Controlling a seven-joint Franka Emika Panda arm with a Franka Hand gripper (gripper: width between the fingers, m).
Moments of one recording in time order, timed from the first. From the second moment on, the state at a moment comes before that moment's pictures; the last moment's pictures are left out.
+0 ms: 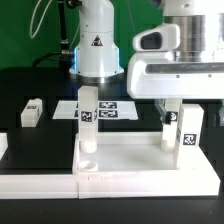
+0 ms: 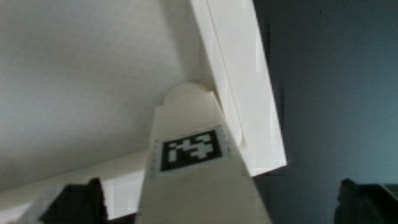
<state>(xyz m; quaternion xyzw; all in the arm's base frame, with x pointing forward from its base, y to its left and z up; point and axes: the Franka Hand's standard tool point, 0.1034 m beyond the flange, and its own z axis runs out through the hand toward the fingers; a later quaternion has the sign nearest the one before) 0.636 0.121 0.101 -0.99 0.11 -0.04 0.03</state>
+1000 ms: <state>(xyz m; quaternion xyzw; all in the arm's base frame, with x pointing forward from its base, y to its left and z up) 0.633 0.117 0.100 -0.83 0.55 -0.01 0.05</state>
